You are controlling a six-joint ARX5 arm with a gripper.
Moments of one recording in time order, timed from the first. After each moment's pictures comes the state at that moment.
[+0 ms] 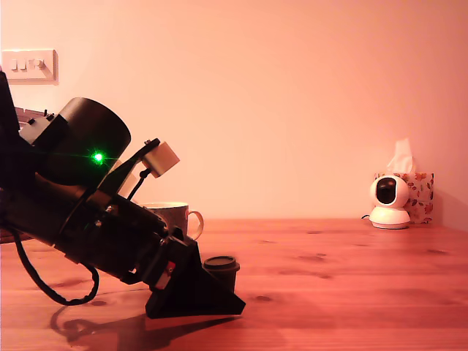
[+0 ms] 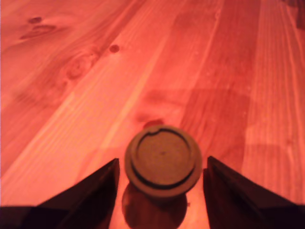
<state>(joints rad) -0.62 1.88 0.59 0.65 0.57 0.32</state>
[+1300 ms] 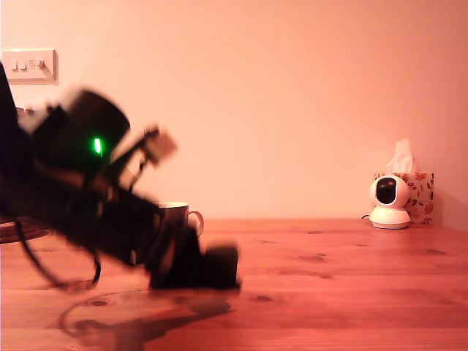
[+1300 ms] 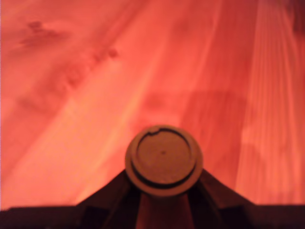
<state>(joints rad) -0.62 1.81 0.59 0.62 0.56 0.27</state>
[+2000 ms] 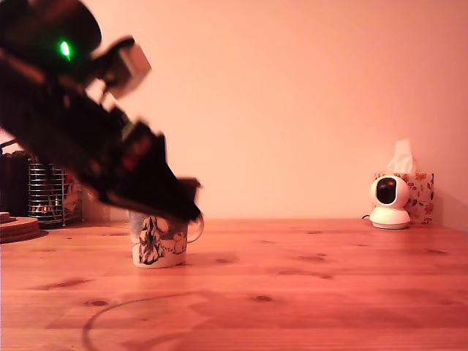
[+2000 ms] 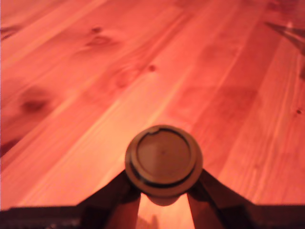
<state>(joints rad) -0.59 1.41 0.64 0.07 0.39 0.14</state>
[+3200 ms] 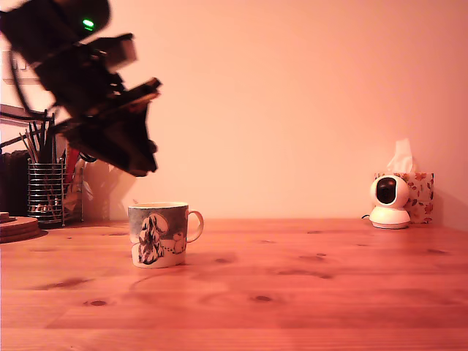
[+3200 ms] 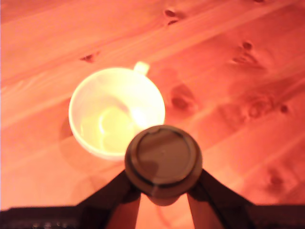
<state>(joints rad) -0.40 1.60 1.15 -0.42 0.22 -0.02</state>
